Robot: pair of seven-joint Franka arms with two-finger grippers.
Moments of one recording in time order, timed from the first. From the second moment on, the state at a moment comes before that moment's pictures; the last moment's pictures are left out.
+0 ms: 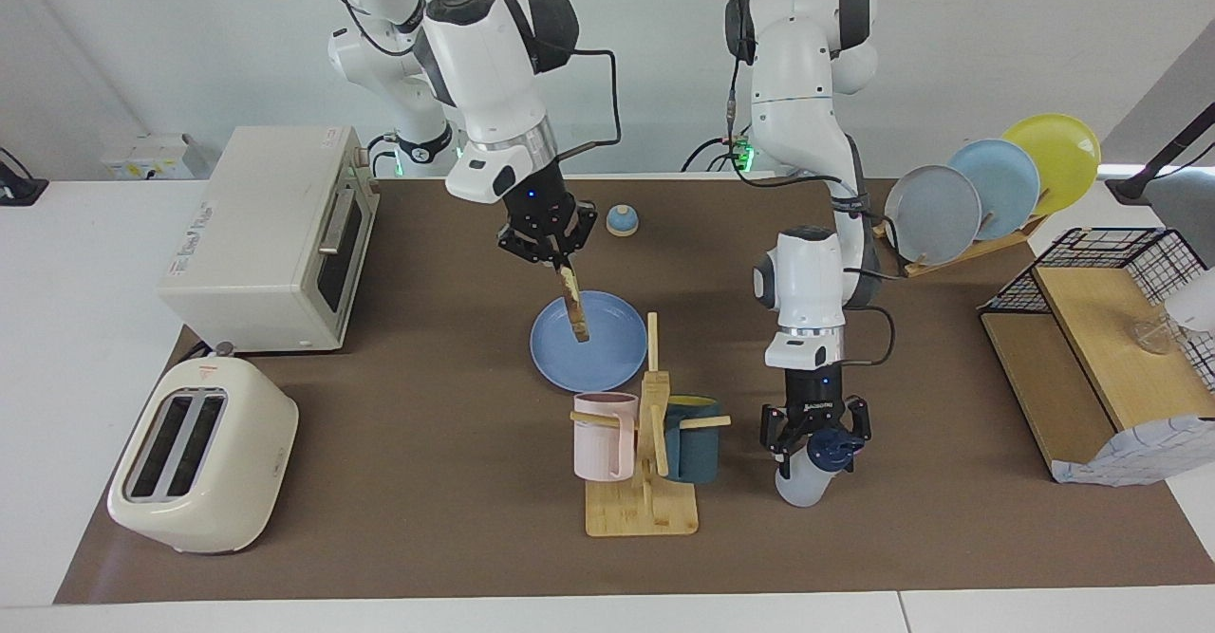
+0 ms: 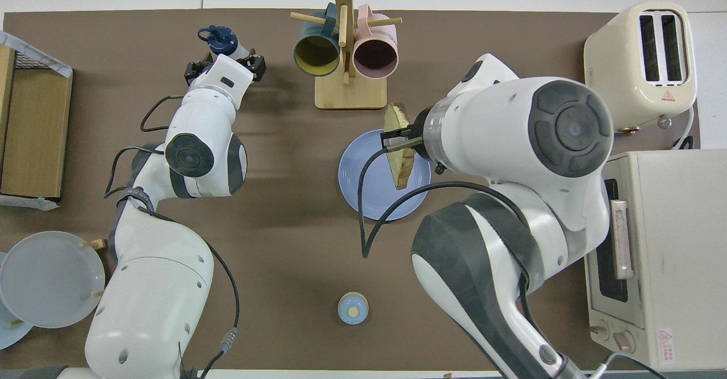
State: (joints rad) left arm -0.79 0.70 0.52 -1.83 -0.39 3.26 -0.12; right arm 0.32 0.11 0.17 -1.79 0.12 2.21 0.25
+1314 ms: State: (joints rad) left arm -0.79 0.78 0.56 -1.70 -0.42 3.11 -0.07; right arm 0.38 0.11 0.17 -2.08 0.38 2.52 0.24
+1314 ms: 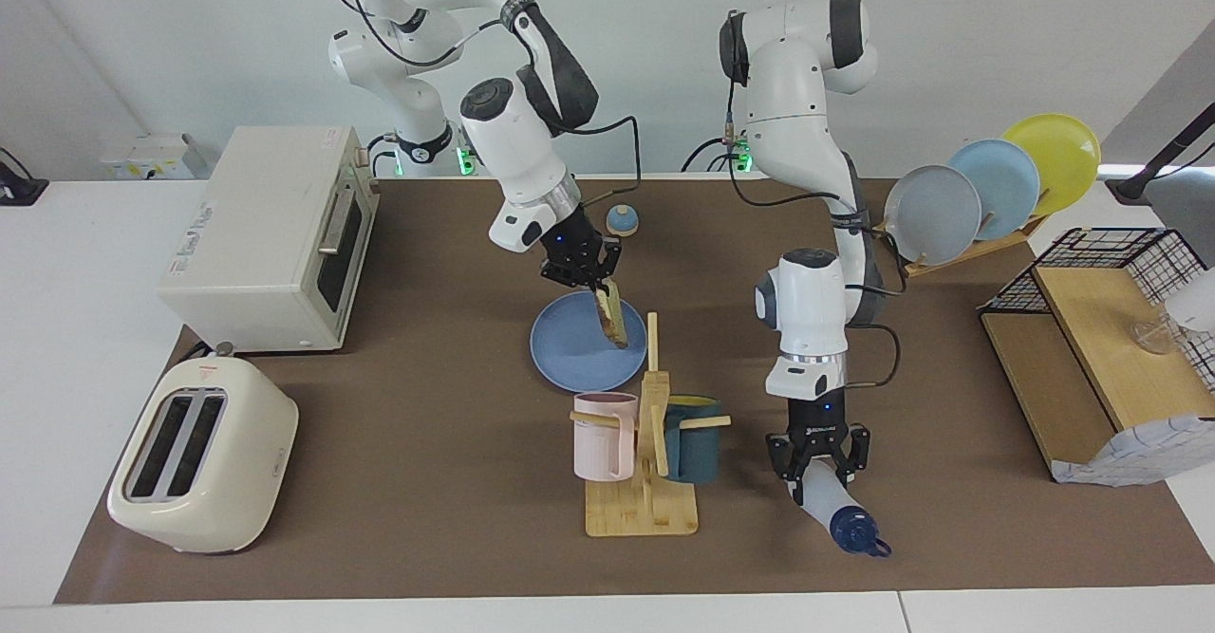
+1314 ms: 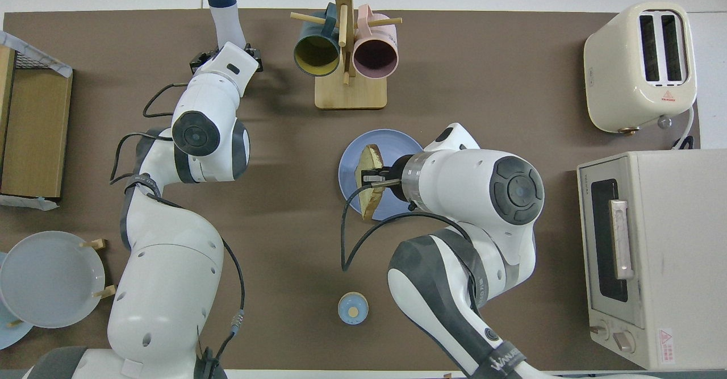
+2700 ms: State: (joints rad) left arm -0.85 0.25 0.57 -1.98 -0.45 2.89 0.28; right arm 0.25 0.06 0.16 -2.12 0.38 2.52 0.22
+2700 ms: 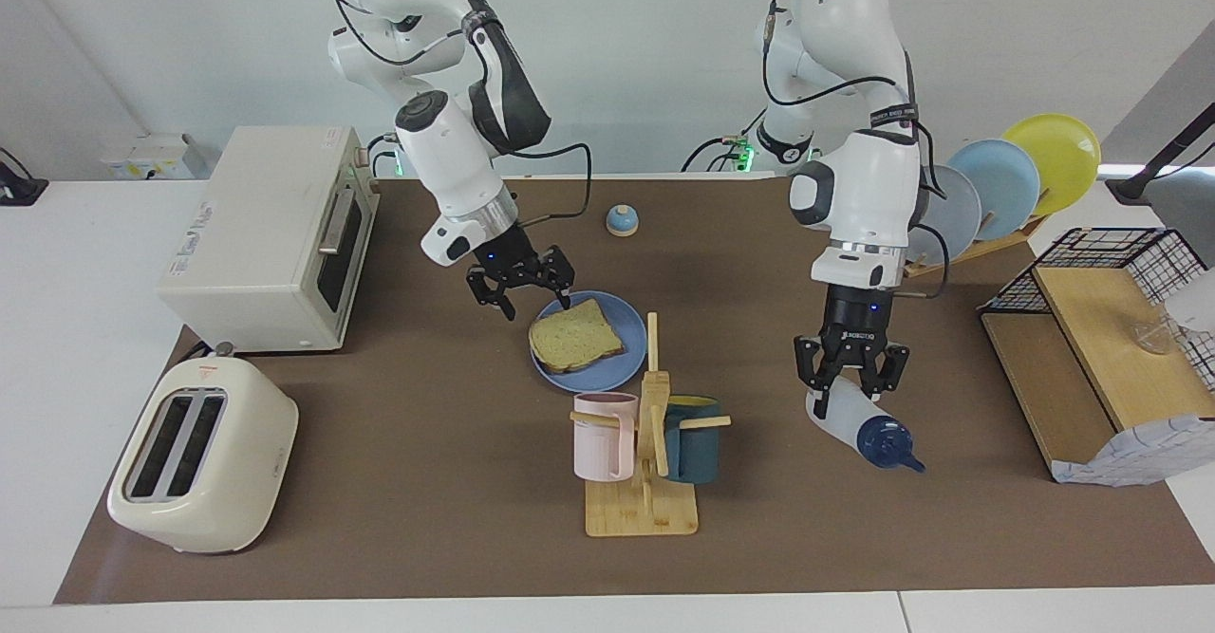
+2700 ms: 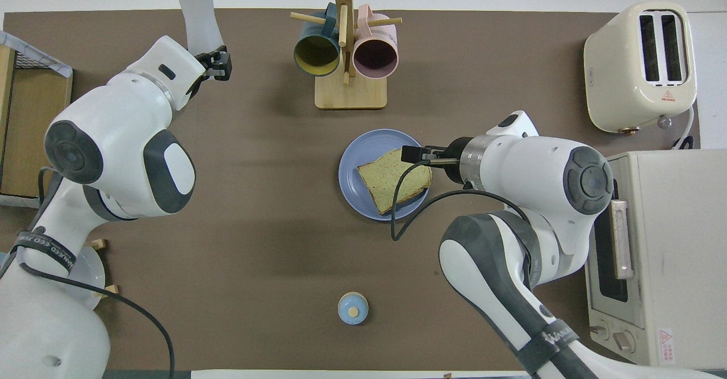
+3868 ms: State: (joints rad) left arm -0.78 -0.28 0.45 -2.27 -0.45 2.21 1.02; right arm 0.22 0.01 0.16 -1.75 0.56 1.86 0.51
